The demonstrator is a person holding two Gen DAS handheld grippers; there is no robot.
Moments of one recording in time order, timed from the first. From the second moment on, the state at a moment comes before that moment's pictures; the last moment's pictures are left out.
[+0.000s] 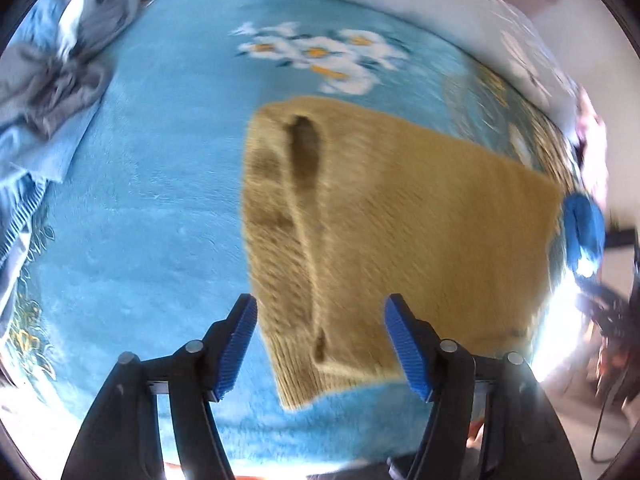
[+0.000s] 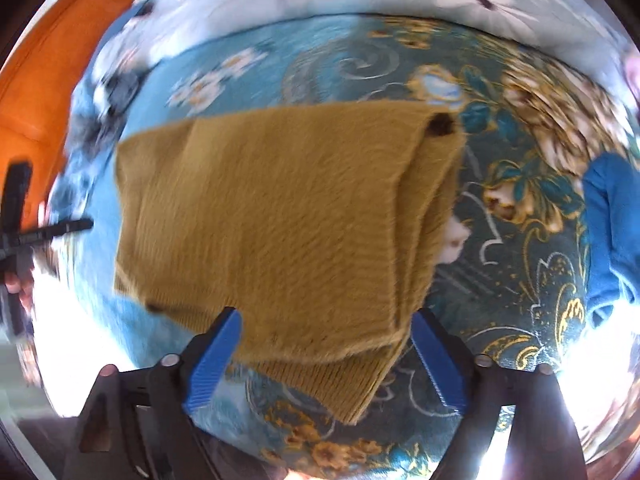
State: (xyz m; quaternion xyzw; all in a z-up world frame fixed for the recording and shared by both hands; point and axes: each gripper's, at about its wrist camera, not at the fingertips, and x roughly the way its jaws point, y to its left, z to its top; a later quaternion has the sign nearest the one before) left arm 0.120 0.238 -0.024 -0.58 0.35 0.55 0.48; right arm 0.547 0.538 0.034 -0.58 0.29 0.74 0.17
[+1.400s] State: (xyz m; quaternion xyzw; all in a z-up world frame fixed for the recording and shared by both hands) left arm 0.127 0.293 -0.061 -0.70 0.16 0.57 0.40; right arm 0.520 0.598 -0.032 -0.53 0.47 0.68 0.19
